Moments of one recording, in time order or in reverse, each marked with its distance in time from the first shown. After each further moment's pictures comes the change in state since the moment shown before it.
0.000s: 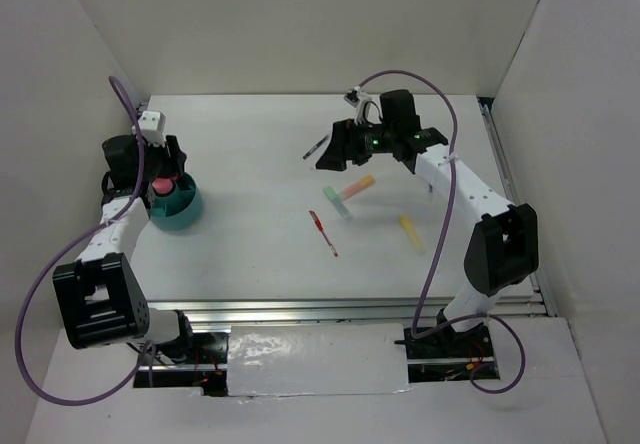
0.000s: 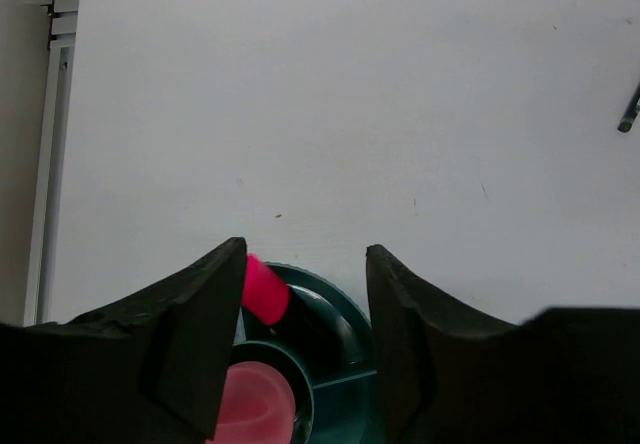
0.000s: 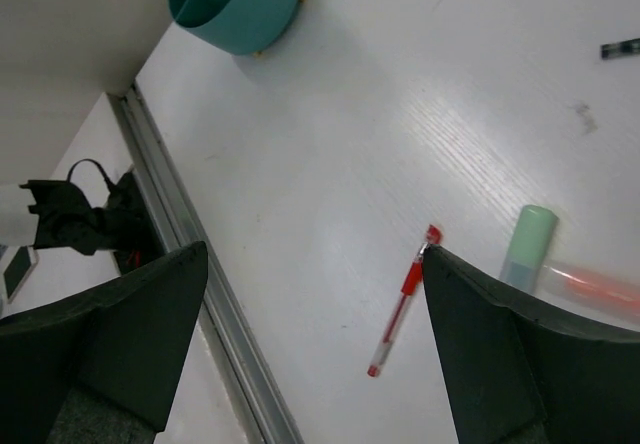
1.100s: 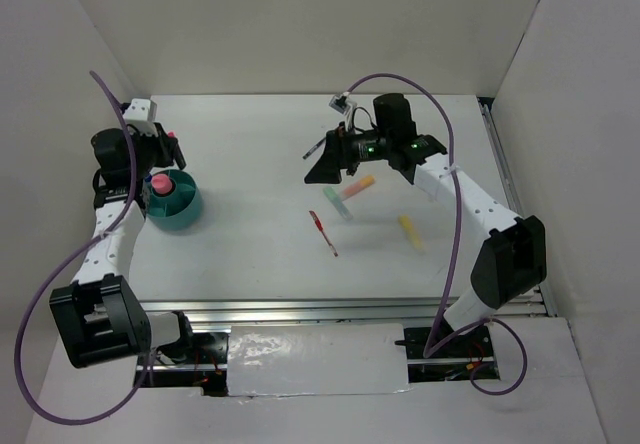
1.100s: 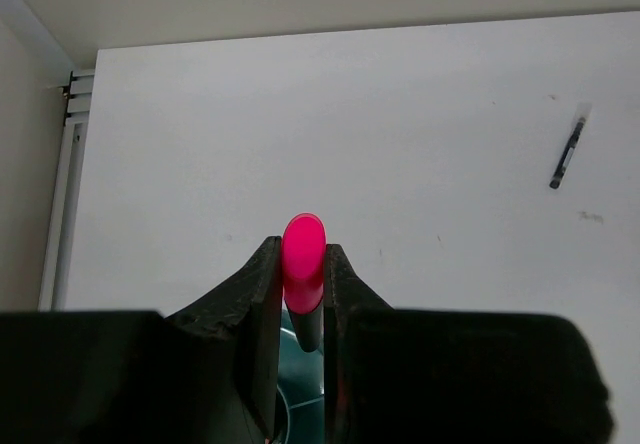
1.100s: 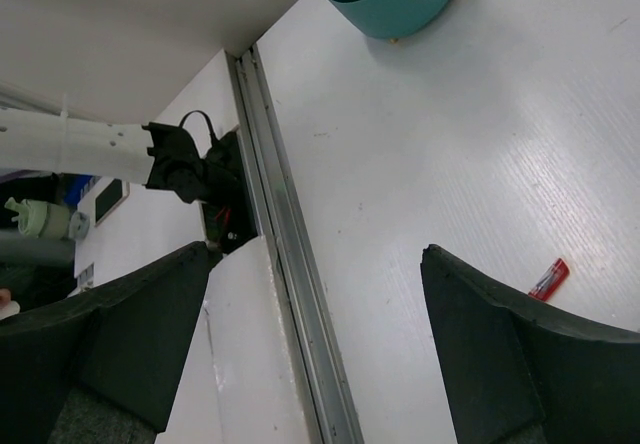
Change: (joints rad) left arm -0.008 -0.105 0.049 -0.011 0.043 -0.069; right arm 0.074 -0.074 -0.035 0.048 -0.182 0.047
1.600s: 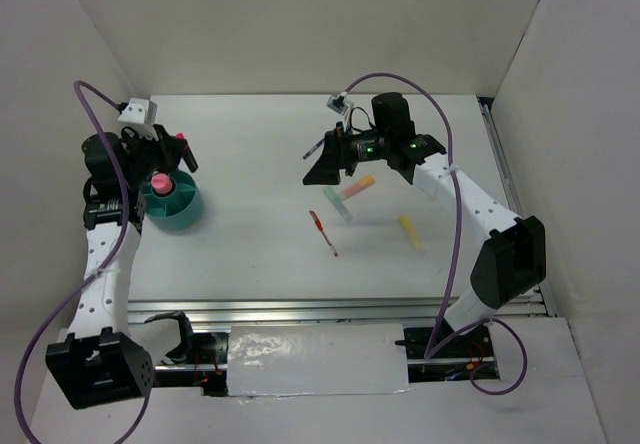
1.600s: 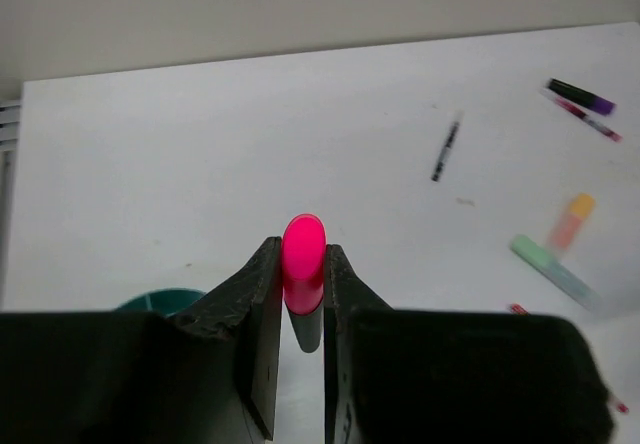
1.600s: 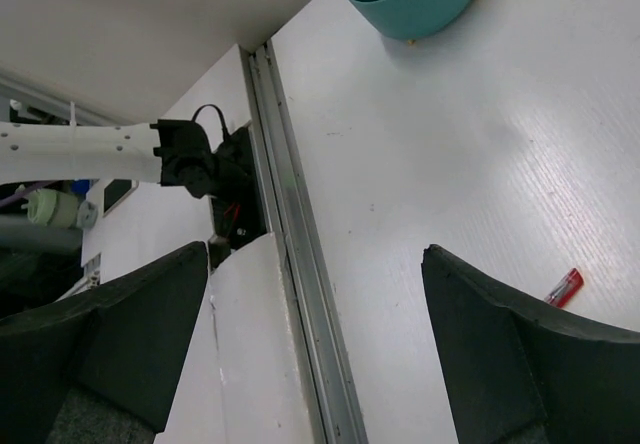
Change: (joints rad) left arm -0.063 -0.219 0.053 -0.240 0.085 -0.078; right arm 0.015 0.000 0.011 -0.001 -0.031 -0.004
